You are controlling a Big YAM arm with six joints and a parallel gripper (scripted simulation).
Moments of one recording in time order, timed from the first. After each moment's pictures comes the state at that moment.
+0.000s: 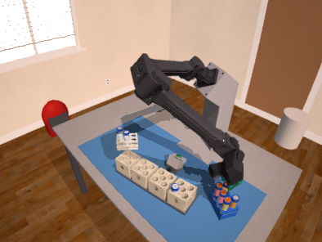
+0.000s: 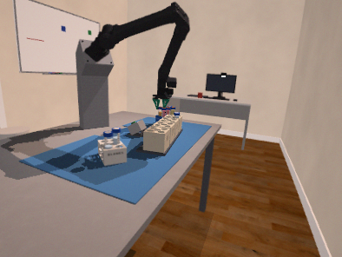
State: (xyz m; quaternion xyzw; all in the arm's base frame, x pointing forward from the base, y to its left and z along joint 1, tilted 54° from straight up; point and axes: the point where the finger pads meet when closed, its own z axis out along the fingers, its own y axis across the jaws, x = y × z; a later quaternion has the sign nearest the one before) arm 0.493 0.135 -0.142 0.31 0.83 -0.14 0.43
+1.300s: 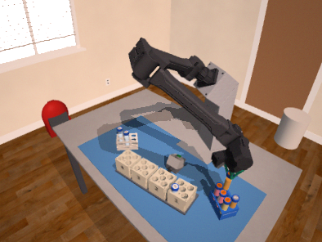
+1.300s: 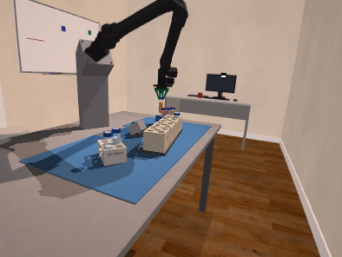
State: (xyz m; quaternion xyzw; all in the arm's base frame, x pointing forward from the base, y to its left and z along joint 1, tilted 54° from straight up) arm 0.451 0.169 -0.102 0.30 0.84 -0.14 0.43
